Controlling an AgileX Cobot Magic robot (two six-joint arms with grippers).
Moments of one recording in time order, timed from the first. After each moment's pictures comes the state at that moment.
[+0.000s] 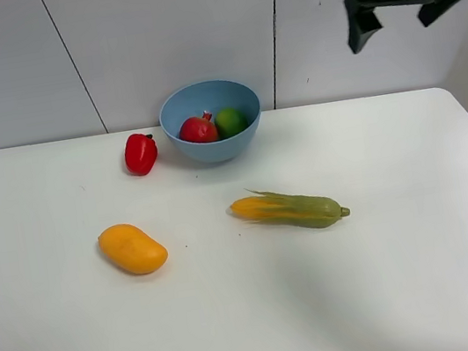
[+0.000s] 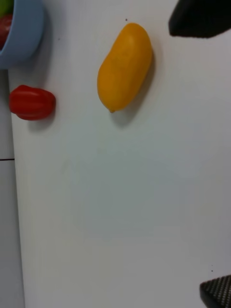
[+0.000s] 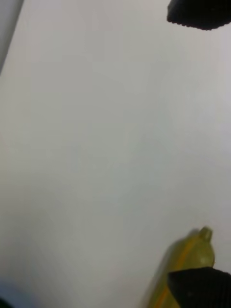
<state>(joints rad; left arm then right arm) -0.03 -0.01 -0.51 -0.01 1.05 -0.01 0.18 1.66 -1.68 -0.05 1.21 0.03</state>
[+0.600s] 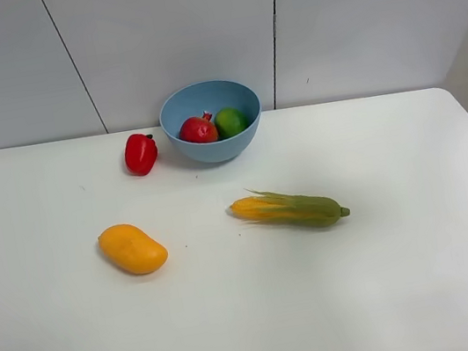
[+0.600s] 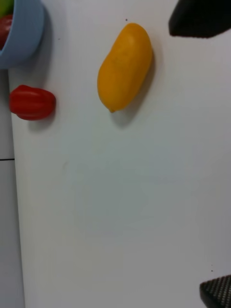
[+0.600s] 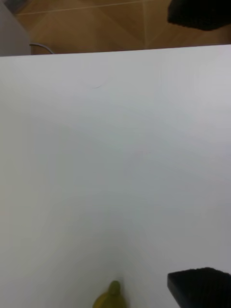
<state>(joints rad) -0.03 -0.01 -0.51 -0.01 1.05 -0.01 -0.03 0.94 -1.12 -0.06 1.21 0.03</state>
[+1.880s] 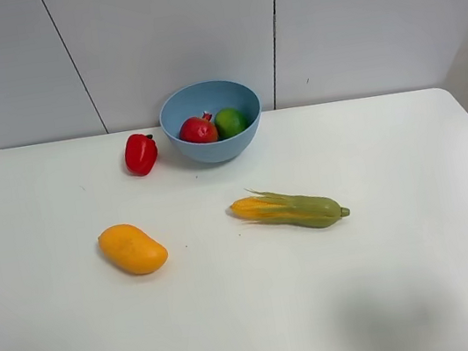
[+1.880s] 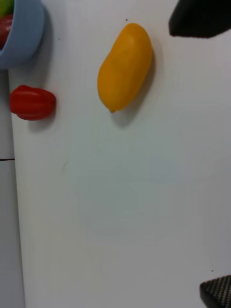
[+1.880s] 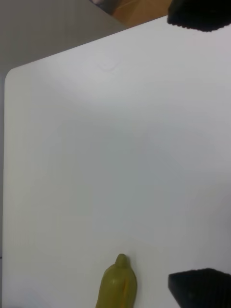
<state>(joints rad) -0.03 -0.01 -0.51 -0.01 1.05 -0.01 -0.03 0.00 -0.50 0.00 1.07 0.05</state>
